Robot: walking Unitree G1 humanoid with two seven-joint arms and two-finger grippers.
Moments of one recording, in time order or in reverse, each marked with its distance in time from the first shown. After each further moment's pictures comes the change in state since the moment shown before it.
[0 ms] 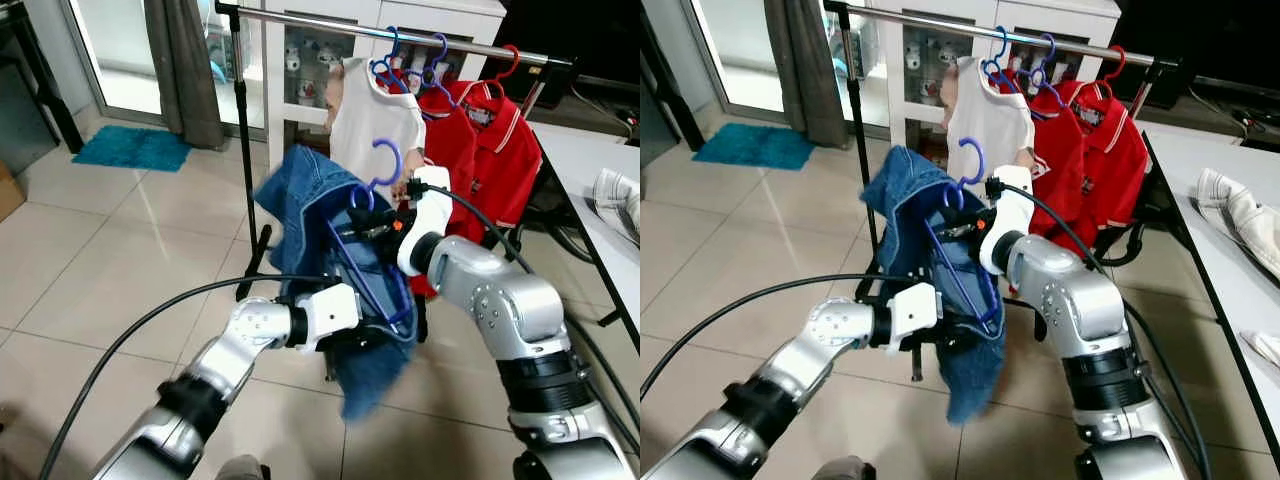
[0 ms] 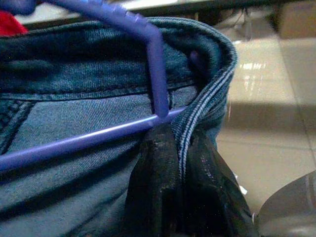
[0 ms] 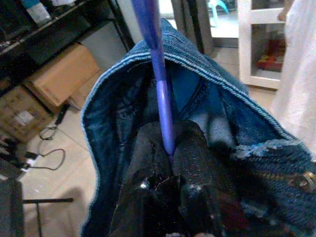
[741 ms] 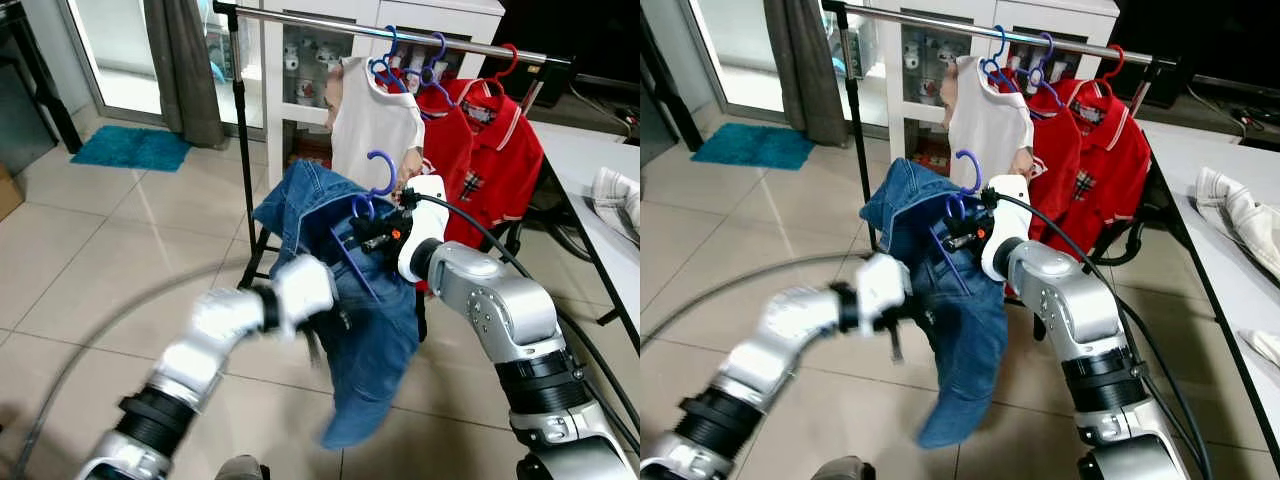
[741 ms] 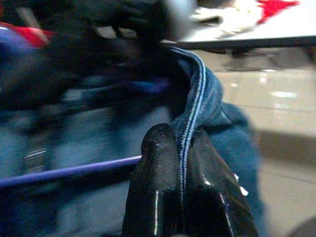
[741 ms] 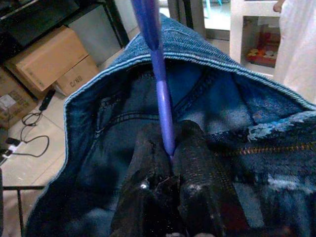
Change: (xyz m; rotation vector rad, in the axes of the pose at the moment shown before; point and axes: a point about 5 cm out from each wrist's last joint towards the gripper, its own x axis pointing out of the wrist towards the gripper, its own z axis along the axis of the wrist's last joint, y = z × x) left arm -0.046 0.019 0.023 -0.016 -0.057 0.196; right arm 0.003 -0.004 -0.012 -0.061 0.051 -0.017
